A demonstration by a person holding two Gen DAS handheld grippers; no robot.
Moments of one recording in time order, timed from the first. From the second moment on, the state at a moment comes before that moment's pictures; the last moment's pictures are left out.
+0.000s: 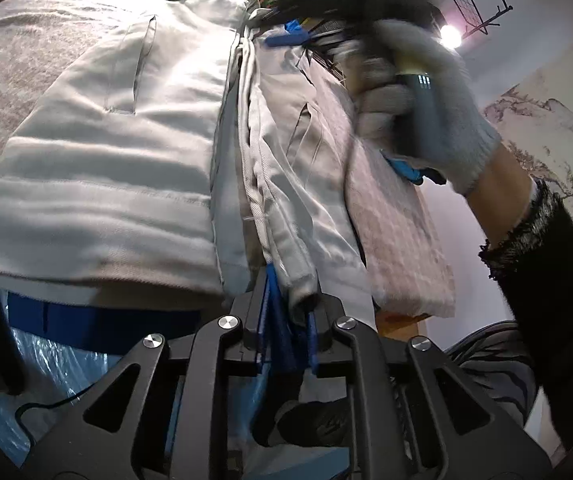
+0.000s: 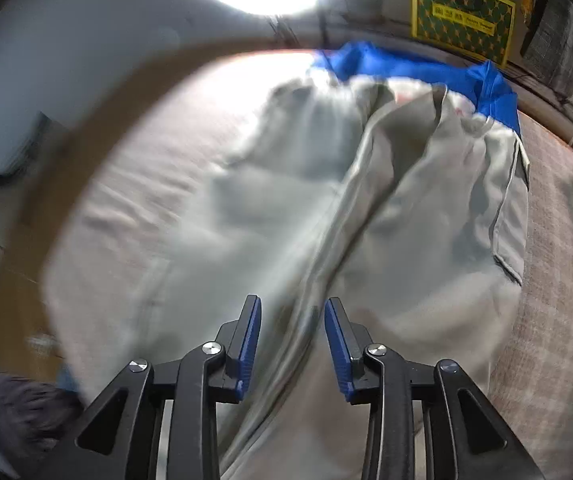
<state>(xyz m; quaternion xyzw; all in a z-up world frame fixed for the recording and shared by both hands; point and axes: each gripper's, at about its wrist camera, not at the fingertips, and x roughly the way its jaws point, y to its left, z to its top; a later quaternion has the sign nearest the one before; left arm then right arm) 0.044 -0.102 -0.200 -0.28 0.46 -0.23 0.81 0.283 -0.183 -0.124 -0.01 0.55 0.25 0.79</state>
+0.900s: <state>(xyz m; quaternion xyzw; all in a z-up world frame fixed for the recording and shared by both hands) 0.061 -0.018 -0.136 -0.09 0.42 -0.21 0.88 0.073 -0.219 -0.153 -0.10 0.54 0.30 0.78</state>
